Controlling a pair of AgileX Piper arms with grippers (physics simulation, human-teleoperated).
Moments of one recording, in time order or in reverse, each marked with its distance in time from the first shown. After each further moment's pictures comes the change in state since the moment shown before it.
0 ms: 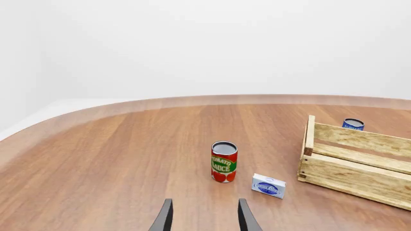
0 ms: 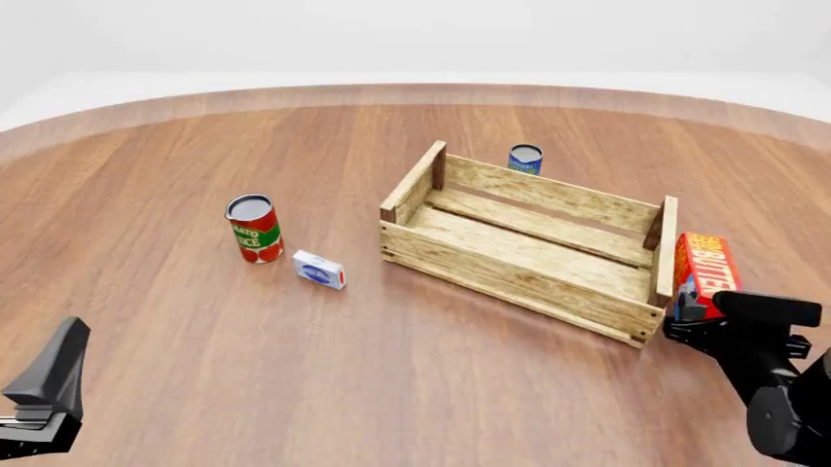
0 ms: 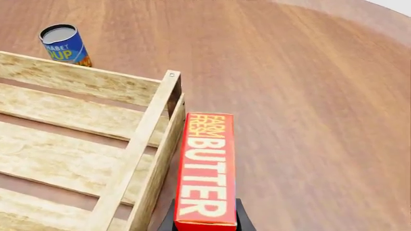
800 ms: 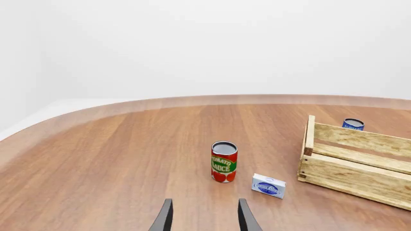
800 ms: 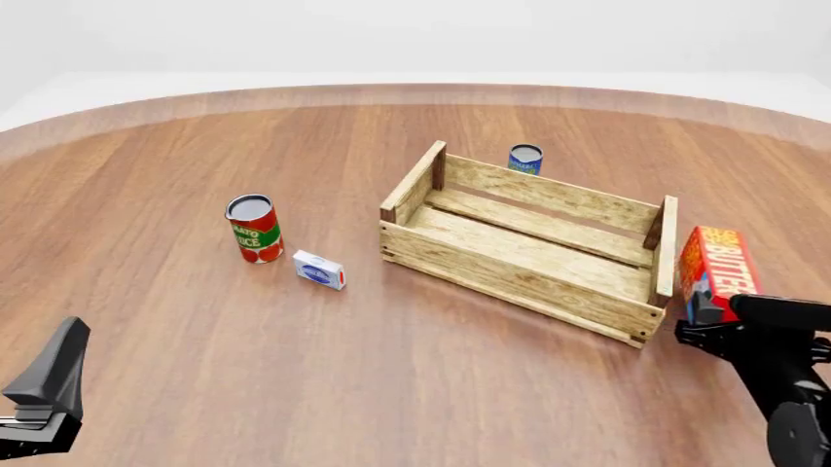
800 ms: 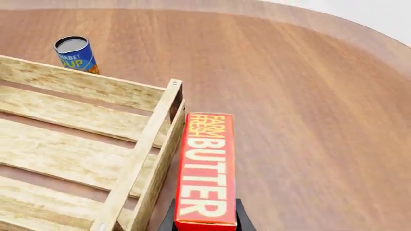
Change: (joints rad) left arm 0.000 0.000 0.000 0.000 0.000; right arm -0.008 -0.143 0.092 0.005 -0.026
